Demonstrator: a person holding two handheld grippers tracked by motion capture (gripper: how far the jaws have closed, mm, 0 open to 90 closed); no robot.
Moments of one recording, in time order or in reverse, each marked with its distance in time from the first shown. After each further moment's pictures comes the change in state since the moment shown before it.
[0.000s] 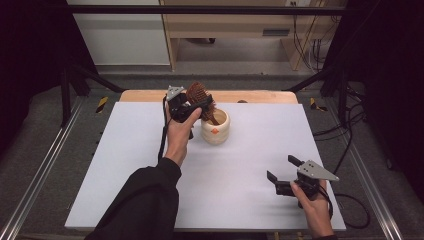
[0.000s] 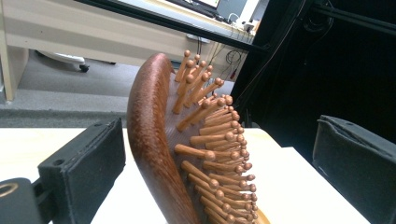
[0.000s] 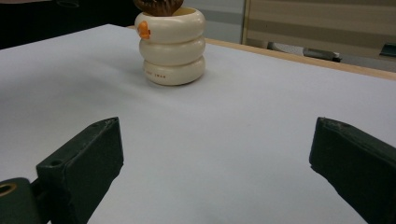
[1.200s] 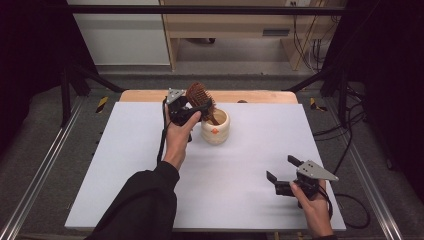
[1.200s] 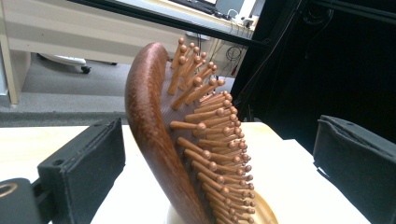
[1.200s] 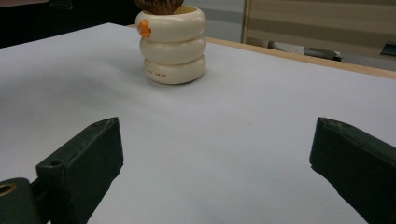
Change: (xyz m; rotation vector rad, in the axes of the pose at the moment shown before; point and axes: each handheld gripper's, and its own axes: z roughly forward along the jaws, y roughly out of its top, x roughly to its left) left arm -0.001 -0.005 -0.008 0.007 0.000 0.030; right arm 0.001 0.000 0.001 0.005 0.002 -0.003
